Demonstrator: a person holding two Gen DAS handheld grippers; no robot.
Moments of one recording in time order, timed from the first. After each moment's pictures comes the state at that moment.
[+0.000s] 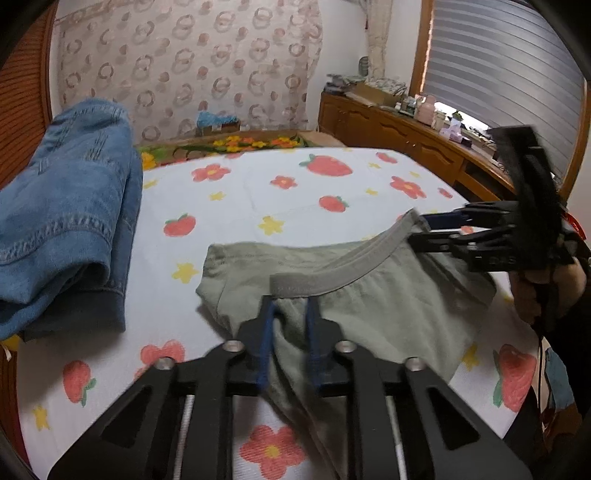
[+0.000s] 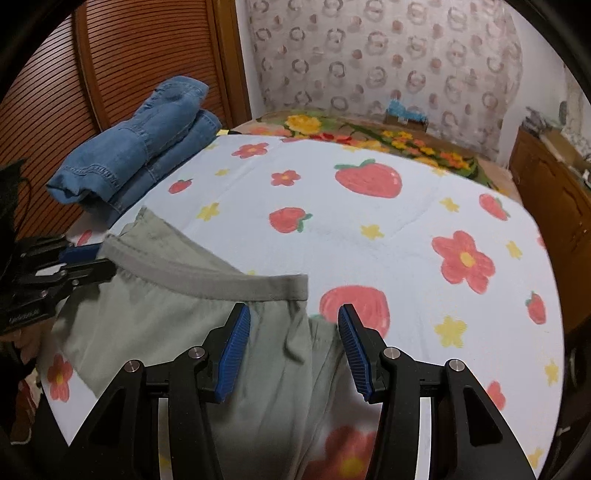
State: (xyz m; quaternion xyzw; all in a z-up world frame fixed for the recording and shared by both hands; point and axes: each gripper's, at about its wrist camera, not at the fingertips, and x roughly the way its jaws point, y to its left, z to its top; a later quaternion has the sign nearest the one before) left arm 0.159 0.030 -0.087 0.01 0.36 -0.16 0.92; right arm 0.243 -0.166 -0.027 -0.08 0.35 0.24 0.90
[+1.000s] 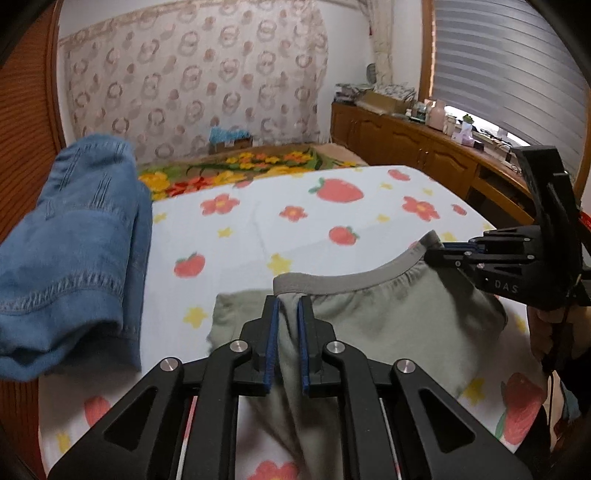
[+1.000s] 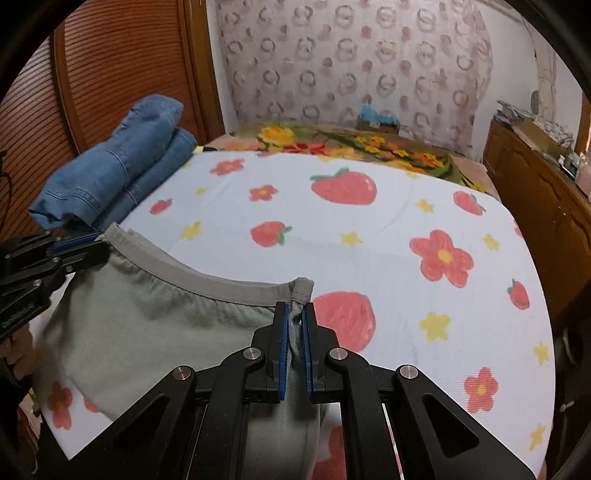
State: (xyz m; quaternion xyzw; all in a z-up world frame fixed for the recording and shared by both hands) left arm 0.177 0.022 -0.071 0.03 0.35 -0.12 0.93; right arm 0.239 -0.159 -0.027 -0.06 0.33 0.19 0.92
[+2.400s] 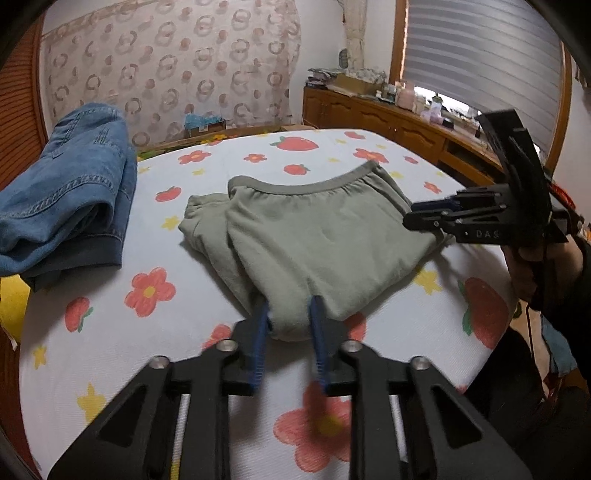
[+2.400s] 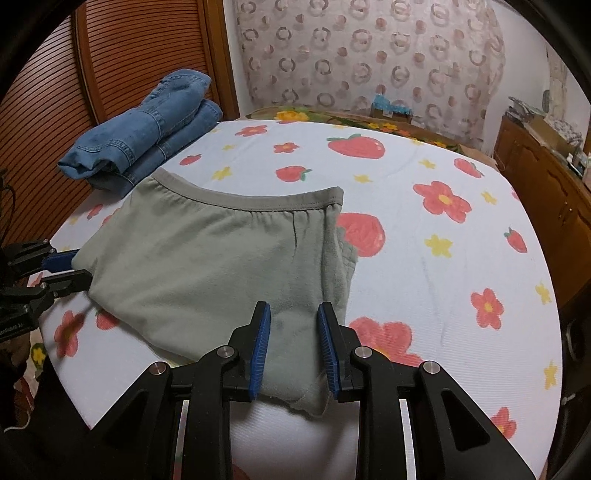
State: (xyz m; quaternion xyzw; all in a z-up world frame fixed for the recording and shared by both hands) left arm 0.093 0.016 -0.095 0.05 0.37 -0.18 0.91; right arm 0.179 -0.177 -0.040 -0.07 0.34 0.21 0.91
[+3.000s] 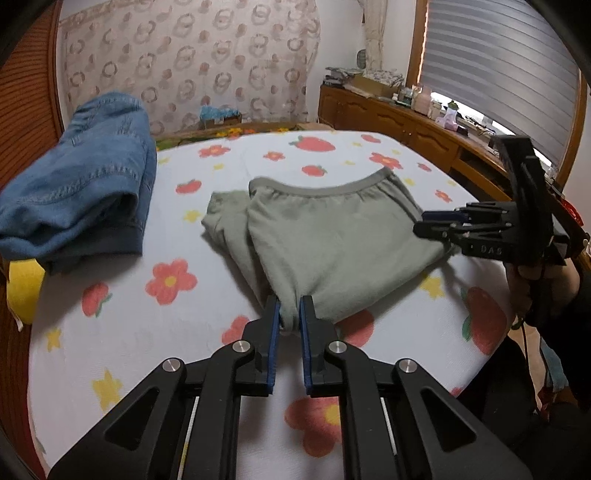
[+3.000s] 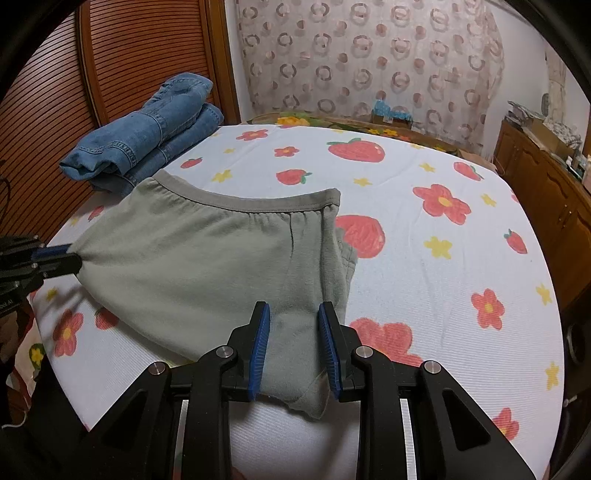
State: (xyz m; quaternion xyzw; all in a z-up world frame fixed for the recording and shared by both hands) left arm 0.089 0.031 -0.090 0.02 0.39 -0.15 0.91; right arm 0.175 -0.178 -0.045 -0.07 0.33 0.21 0.92
